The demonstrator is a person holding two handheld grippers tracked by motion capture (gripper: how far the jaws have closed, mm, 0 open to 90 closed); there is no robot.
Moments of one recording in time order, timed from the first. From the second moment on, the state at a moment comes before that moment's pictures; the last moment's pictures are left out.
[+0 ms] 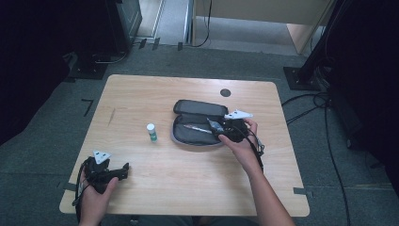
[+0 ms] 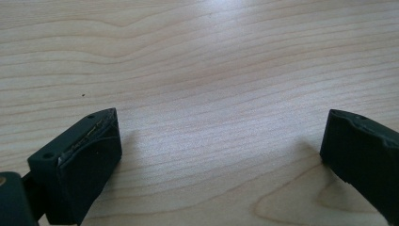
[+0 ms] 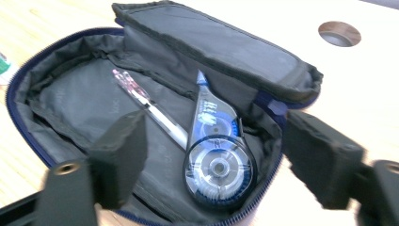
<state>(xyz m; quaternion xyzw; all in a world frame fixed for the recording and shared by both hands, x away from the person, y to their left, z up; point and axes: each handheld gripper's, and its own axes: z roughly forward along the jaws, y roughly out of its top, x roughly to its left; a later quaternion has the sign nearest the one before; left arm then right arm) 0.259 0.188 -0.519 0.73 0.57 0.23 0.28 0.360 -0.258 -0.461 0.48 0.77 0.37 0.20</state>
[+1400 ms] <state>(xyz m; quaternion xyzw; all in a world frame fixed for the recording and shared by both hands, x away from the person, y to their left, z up) 0.257 0.187 -0.519 0.73 0.58 0.23 0.28 0.259 -0.348 -0.474 0.53 0.74 0.35 0.23</state>
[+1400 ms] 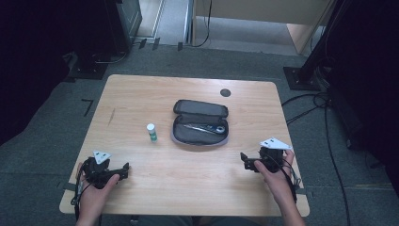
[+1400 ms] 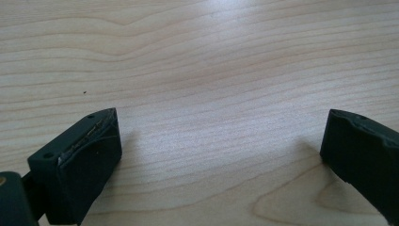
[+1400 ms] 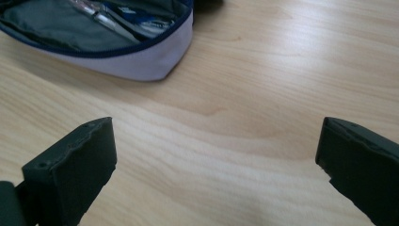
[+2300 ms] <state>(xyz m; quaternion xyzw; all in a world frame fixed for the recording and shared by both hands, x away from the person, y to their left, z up) 0.278 0.151 -0.455 0.74 0.52 0.22 0.36 0.199 -0.417 -0.517 0.58 0.72 0.32 0.22</state>
